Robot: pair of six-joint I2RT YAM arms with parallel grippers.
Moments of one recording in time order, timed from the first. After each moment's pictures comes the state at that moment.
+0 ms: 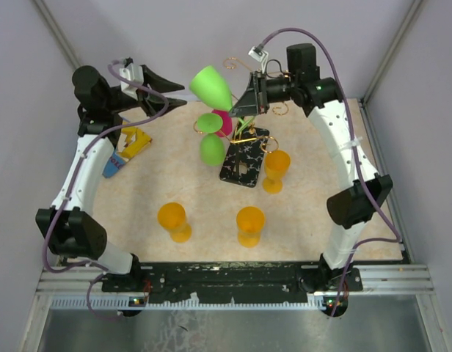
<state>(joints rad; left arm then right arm) -0.09 1.52 1.54 0.30 1.29 0.06 0.35 1.83 2.13 -0.78 -1.13 0.28</state>
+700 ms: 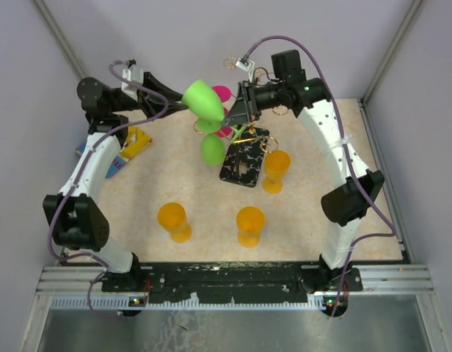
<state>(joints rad) -0.09 1.59 1.48 0.70 1.41 -0.30 0.42 1.88 2.17 -0.91 -1.07 0.19</state>
